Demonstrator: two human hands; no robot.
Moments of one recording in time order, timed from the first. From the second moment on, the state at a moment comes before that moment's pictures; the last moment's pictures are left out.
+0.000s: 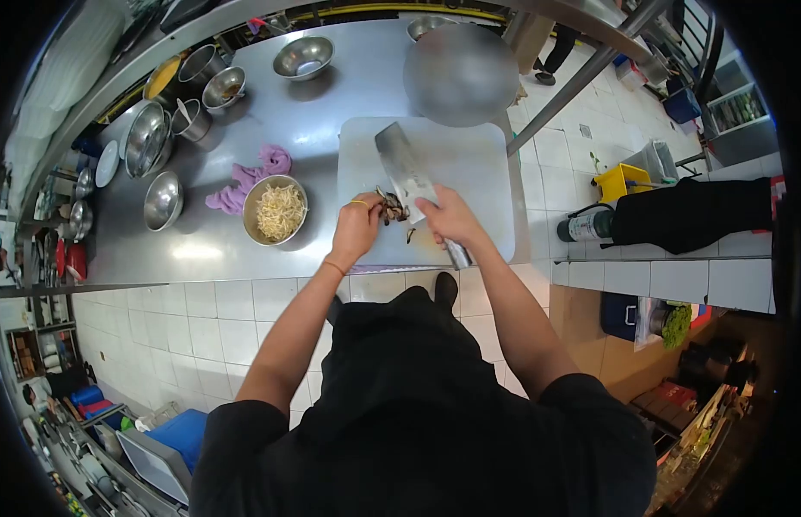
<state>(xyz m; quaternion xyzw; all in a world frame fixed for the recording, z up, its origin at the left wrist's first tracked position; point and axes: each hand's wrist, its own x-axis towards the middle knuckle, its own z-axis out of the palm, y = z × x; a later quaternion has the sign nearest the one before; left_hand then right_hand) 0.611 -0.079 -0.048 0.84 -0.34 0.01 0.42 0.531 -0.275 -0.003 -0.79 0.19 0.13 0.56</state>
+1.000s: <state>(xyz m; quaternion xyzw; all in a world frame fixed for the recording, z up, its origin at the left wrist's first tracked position) 0.620 -0.096 -0.042 0.79 -0.11 -0.17 0.58 0.478 -0.281 -0.005 -0.75 0.26 -0.01 0.61</state>
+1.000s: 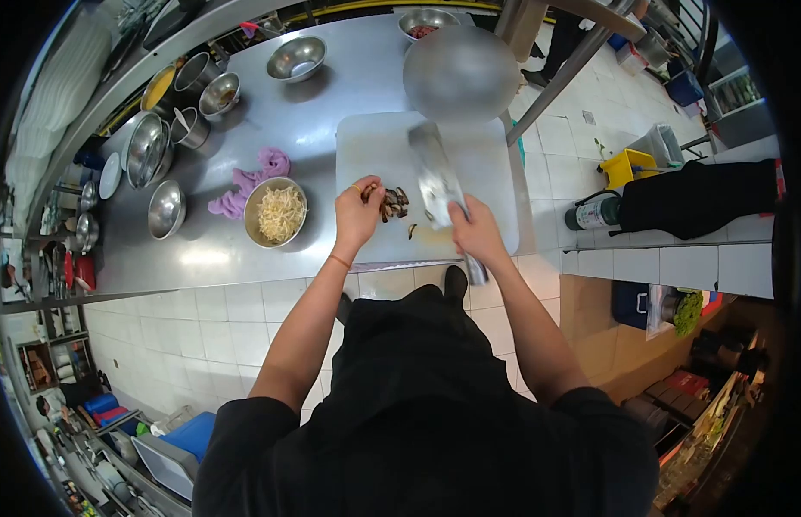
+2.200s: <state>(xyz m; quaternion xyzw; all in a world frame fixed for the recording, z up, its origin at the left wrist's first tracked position) 0.673 0.040 -0.016 0.88 -0.14 0.21 0.41 0.562 -0.226 0.037 -0.75 0.14 0.15 0.63</state>
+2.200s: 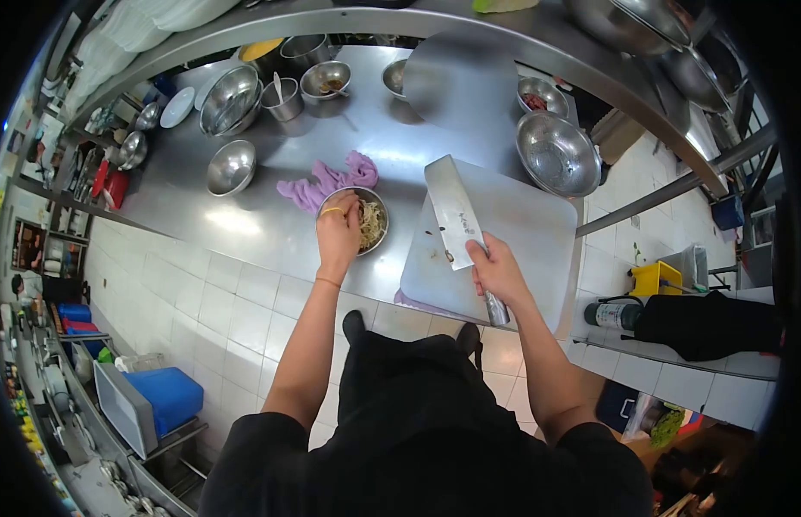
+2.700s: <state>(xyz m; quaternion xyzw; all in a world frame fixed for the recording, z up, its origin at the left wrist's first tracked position) 0.665 0.104 -0.002 0.82 -0.48 0.13 0.30 0.610 -0.083 0.017 -0.72 0.20 0.10 0.65</state>
